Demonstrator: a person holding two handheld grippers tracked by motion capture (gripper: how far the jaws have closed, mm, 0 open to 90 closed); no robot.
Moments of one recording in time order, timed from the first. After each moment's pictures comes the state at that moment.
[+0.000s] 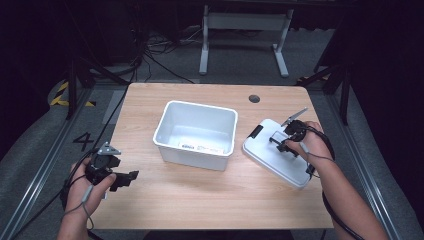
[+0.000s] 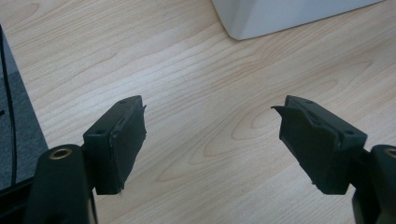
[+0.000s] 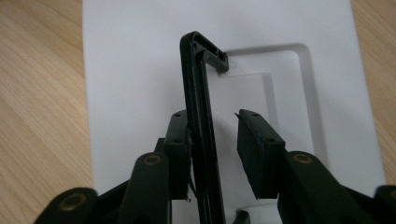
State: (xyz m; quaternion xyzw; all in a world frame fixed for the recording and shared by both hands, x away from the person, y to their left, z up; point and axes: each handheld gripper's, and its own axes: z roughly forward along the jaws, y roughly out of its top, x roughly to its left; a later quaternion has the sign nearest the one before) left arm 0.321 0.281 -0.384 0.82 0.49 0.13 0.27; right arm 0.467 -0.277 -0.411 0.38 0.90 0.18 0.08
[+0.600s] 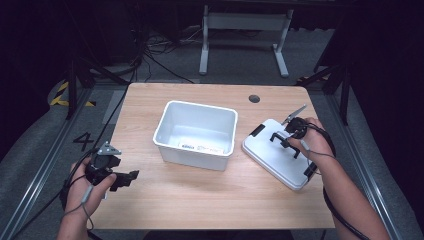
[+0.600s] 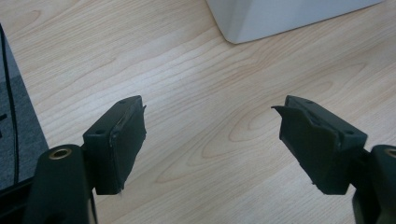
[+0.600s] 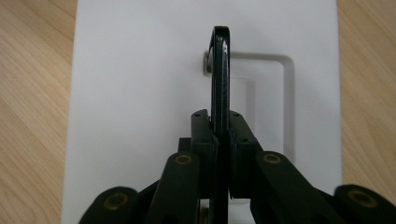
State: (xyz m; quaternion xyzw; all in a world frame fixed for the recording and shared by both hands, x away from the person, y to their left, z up) left arm 0.320 0.280 -0.381 0.82 0.48 0.13 0.27; right arm 0.471 -0.279 -0.399 0.35 0.92 0.16 0.10
